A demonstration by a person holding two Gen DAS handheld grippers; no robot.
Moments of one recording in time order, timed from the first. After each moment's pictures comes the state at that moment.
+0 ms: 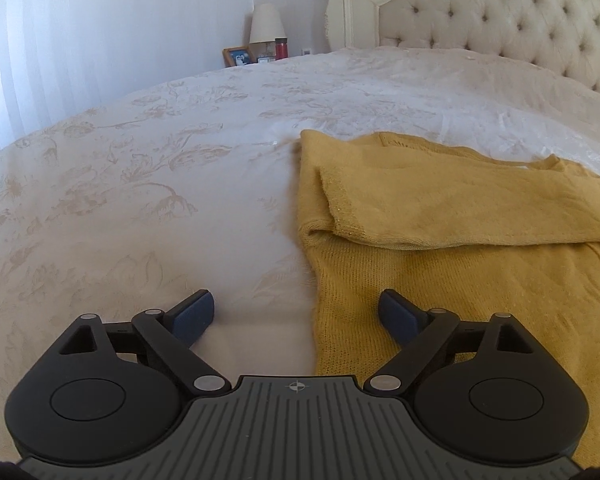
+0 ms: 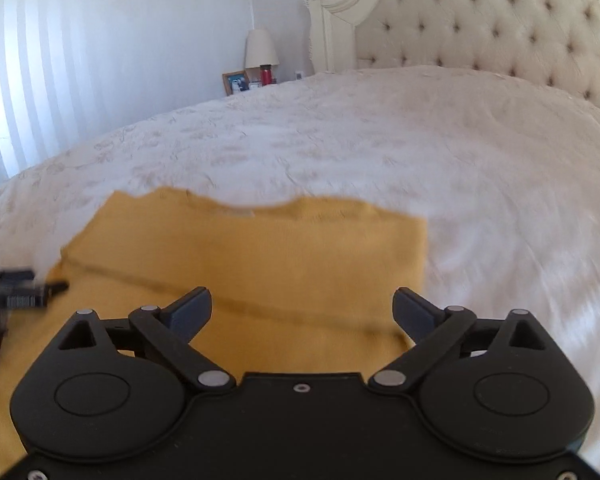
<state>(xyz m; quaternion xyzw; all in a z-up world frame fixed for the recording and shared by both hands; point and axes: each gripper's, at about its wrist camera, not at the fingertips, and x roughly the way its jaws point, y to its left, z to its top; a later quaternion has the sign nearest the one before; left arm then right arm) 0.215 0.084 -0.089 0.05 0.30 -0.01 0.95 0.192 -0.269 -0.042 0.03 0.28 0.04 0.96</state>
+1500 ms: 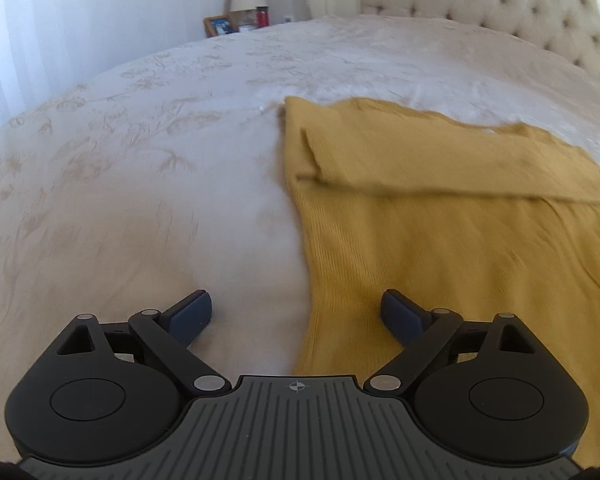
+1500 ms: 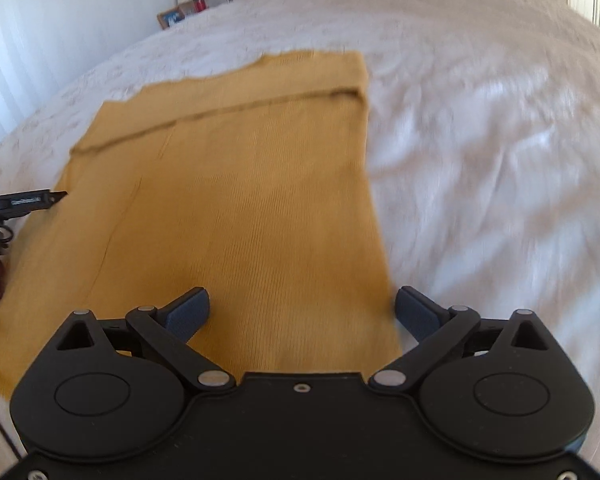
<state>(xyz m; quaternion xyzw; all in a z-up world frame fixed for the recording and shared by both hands) 0.169 0.093 -0.077 0.05 0.36 -0.04 0.93 0.037 -0.246 -0.084 0.11 0.41 -0.04 0.90</state>
